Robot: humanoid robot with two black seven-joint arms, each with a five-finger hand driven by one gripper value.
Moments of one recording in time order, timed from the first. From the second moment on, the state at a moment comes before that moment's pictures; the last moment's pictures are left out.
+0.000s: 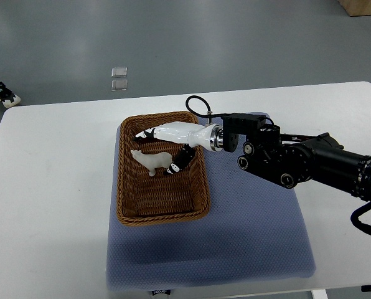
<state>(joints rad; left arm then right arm) 0.07 0.00 -0.17 -0.14 0.03 -0.01 0.06 1.05 -0.04 0.16 0.77 -1.37 0.08 0.36</state>
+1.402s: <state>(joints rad) 0.07 0.00 -0.17 -0.14 0.03 -0.01 0.06 0.76 -0.25 0.61 0.76 0.11 0.30 0.03</state>
